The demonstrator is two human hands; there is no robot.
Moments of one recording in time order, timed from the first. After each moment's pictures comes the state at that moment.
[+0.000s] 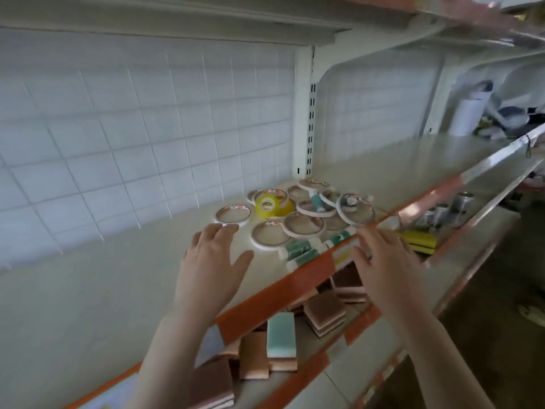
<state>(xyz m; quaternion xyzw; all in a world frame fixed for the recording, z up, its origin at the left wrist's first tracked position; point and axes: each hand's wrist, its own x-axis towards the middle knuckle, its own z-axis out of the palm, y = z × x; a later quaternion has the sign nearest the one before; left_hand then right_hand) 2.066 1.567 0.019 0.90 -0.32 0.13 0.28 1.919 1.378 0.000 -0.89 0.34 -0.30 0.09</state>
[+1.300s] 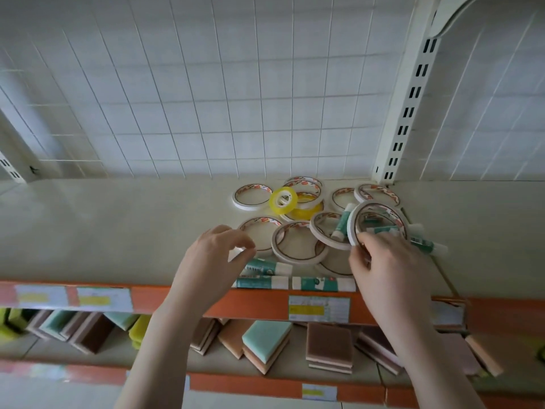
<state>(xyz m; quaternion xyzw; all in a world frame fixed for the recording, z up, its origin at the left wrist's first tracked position) 2.035 1.442 0.000 0.95 -0.09 0.15 0.26 2.020 1.203 -0.024 -0.92 -0.03 -0.37 0.15</state>
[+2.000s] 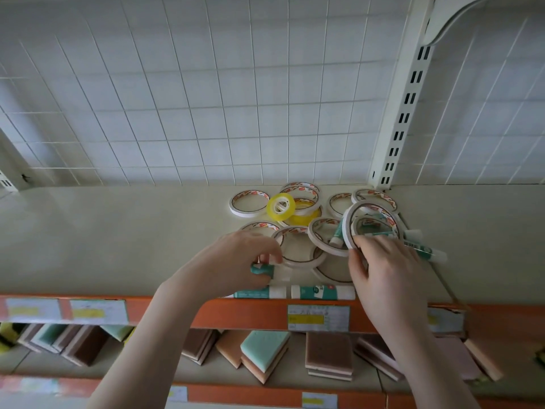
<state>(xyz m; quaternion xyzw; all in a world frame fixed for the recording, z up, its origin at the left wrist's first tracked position) 2.059 1.432 0.021 0.94 -0.28 -0.02 0.18 2.027 1.202 -0.030 -0.90 -0.06 -0.42 0.14</state>
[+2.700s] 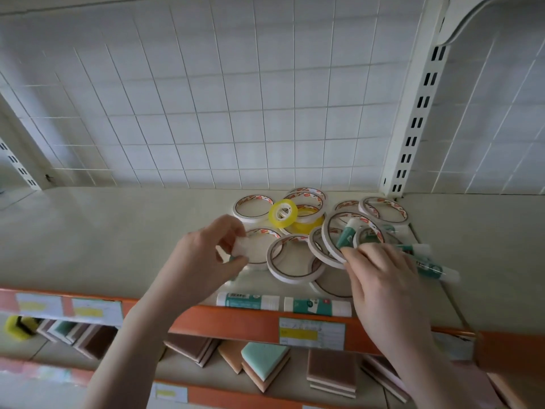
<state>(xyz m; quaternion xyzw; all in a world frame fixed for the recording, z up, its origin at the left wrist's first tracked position) 2.047 1.444 0.017 0.92 -0.13 0.17 0.32 2.035 1.193 -0.030 -0.90 -0.15 -0.40 0.11</state>
